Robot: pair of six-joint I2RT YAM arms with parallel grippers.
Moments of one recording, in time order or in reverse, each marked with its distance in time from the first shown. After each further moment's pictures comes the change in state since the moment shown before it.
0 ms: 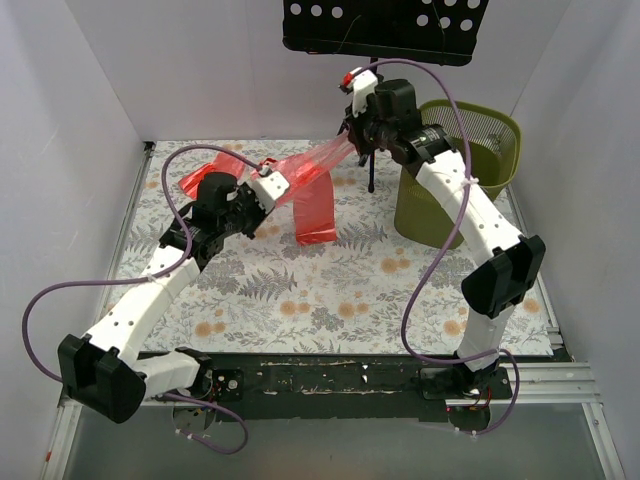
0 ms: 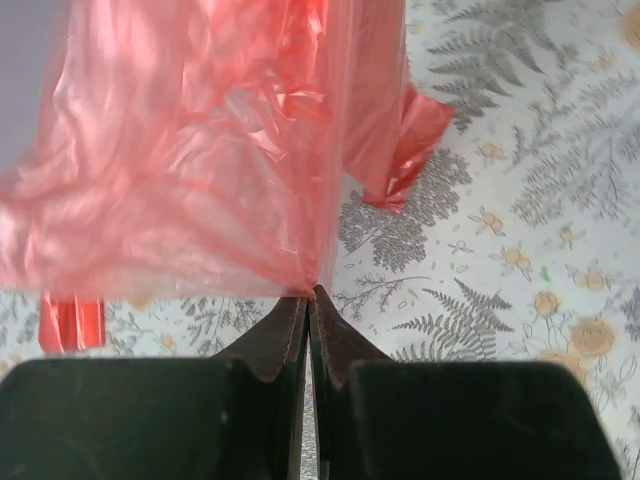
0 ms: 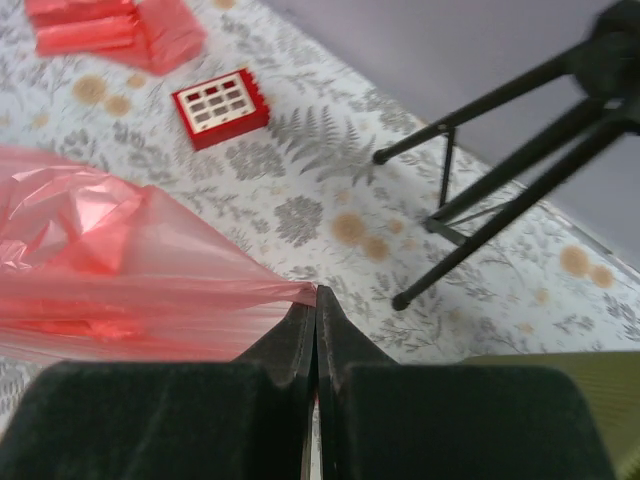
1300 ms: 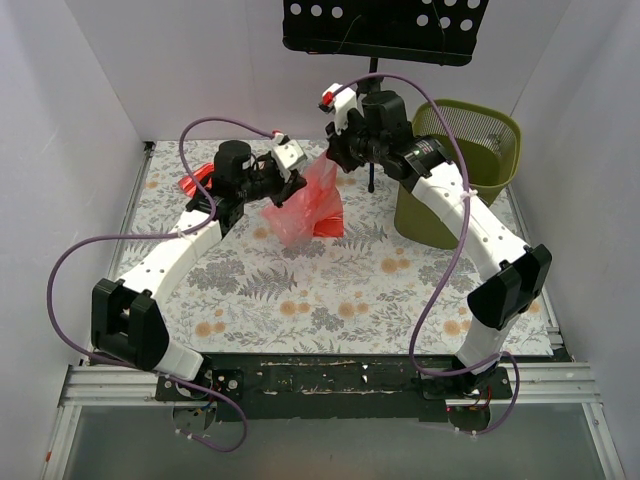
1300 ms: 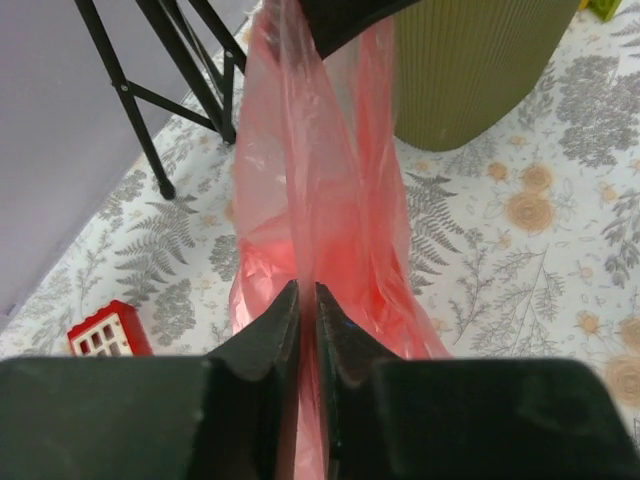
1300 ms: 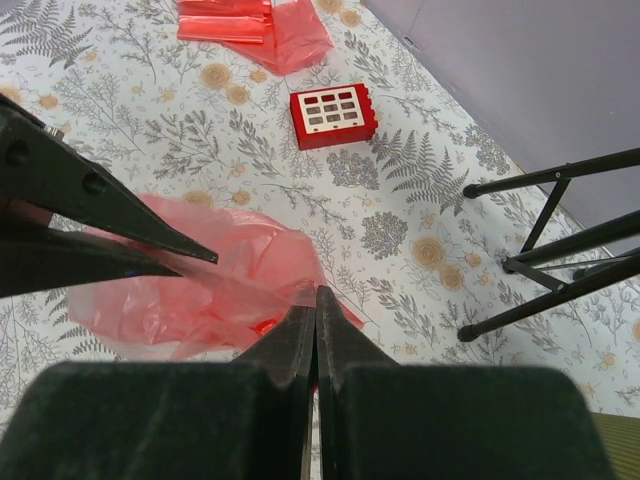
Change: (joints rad) left arm 0.035 0.293 0.153 0.349 0.334 -0.176; right arm 0.080 -0.094 -0.076 0.026 -0.101 -0.020
